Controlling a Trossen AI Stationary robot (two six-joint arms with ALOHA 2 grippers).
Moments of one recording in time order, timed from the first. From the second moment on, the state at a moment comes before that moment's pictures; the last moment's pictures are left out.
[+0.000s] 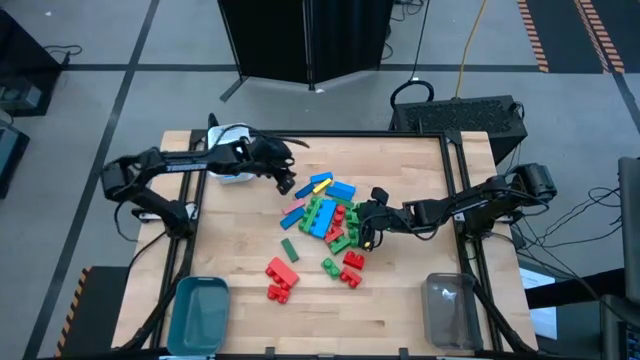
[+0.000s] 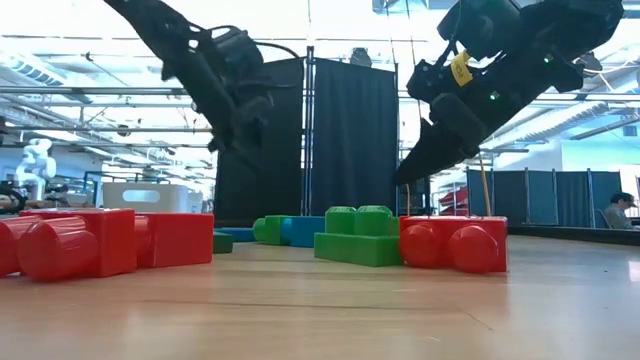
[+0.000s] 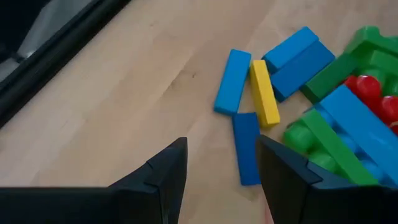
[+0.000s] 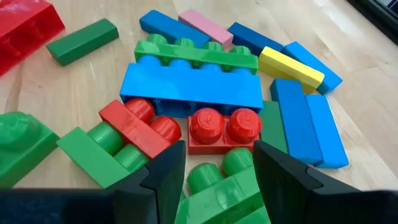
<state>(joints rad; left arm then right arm) 0.46 1.48 0.90 -0.27 0.03 -0.10 0.11 1.48 0.62 0.16 0.36 0.25</state>
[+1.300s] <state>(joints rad) 0.36 1.78 0.90 -0.16 -0.05 -0.09 0.11 1.48 0.62 0.12 0.36 0.25</state>
